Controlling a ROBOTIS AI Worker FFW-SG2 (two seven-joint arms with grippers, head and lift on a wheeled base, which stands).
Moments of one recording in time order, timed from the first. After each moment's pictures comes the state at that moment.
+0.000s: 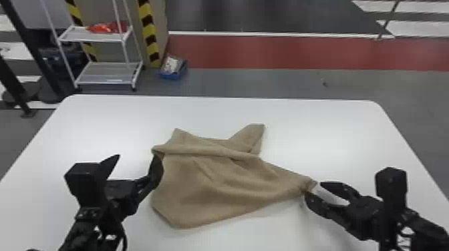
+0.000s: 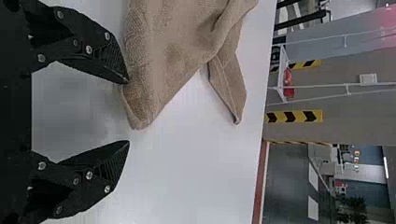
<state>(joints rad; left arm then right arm) 0.36 0.33 -0.16 -1.96 0.33 0.14 0.24 0.32 -0.15 -0.18 -1.93 0.07 0.51 0.69</state>
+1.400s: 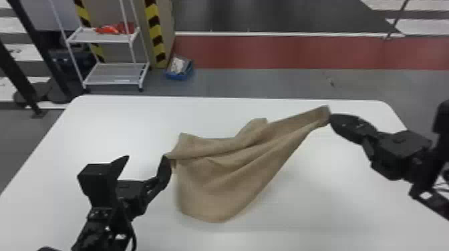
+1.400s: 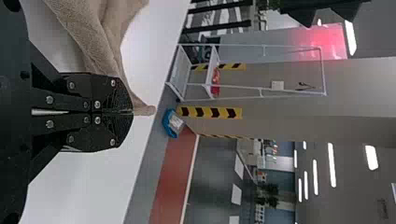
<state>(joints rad) 0.35 0.33 -0.17 -1.94 0.33 0.13 0.25 0.22 -0.14 -0.23 -2.28 -0.03 0.68 0.64</state>
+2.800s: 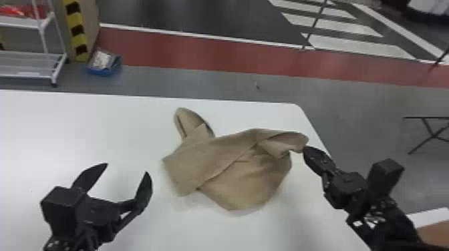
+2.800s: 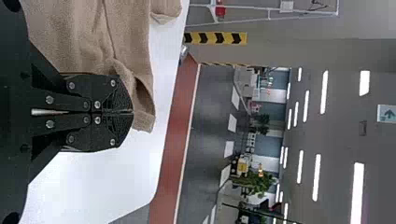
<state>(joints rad) 0.27 0.33 -0.42 -1.84 0.23 0.01 0.15 0.36 -0.15 -0.45 -1.91 -0.09 0.16 0.55</state>
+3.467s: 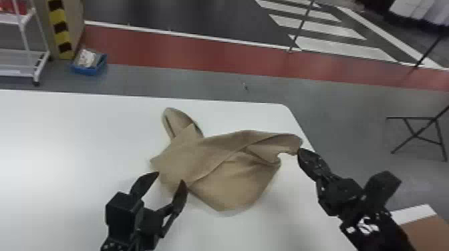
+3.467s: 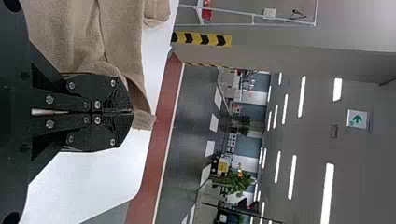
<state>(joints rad) 0.15 0.23 -0.65 -1.70 0.20 0.04 0.16 0.41 -0.12 -0.48 -1.89 -0.11 0.01 0.58</state>
